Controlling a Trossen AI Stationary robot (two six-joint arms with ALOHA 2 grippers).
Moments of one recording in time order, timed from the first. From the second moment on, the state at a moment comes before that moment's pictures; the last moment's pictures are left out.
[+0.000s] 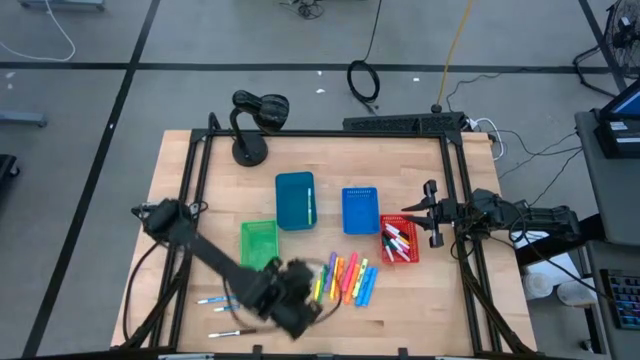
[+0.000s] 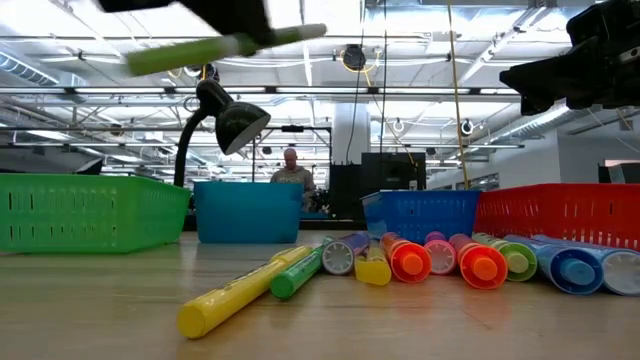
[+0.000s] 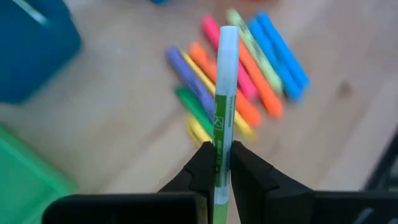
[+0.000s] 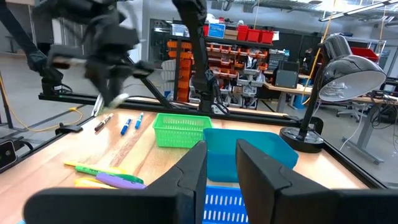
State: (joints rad) left arm -0.60 1.99 1.72 -1.00 -0.52 -1.31; right arm -0.03 0.01 0.02 0.07 -0.08 -0.09
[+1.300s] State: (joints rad) left arm 0.14 1.86 1.61 -1.21 -0.23 -1.00; right arm -0.03 0.01 0.02 0.07 -0.08 -0.09
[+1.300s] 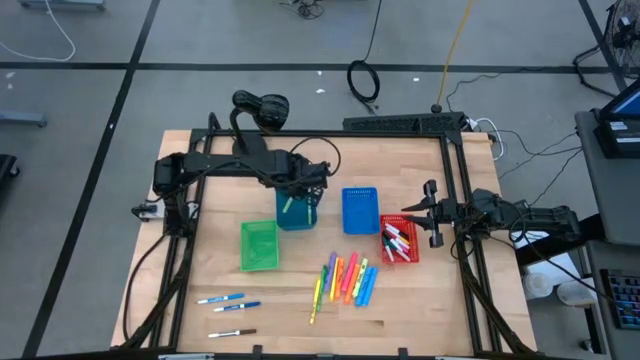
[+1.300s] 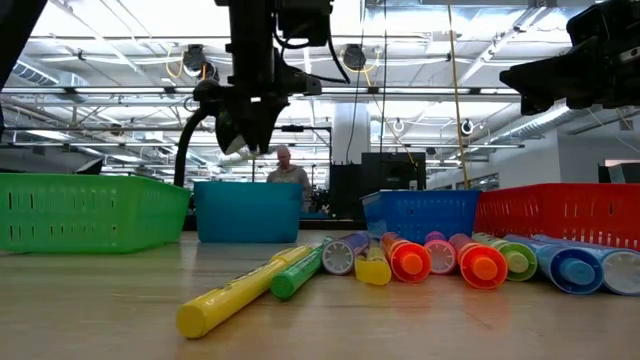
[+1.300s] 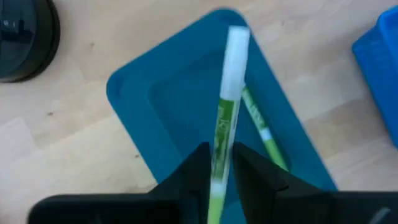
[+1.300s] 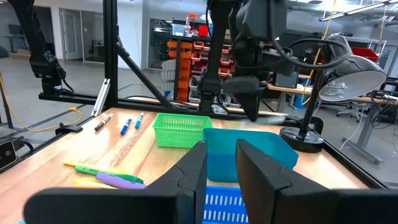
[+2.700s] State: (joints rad) left arm -0.91 1.78 1.59 -1.05 -0.18 -1.27; right arm -0.03 0.02 0.02 0.07 -0.08 -0.09
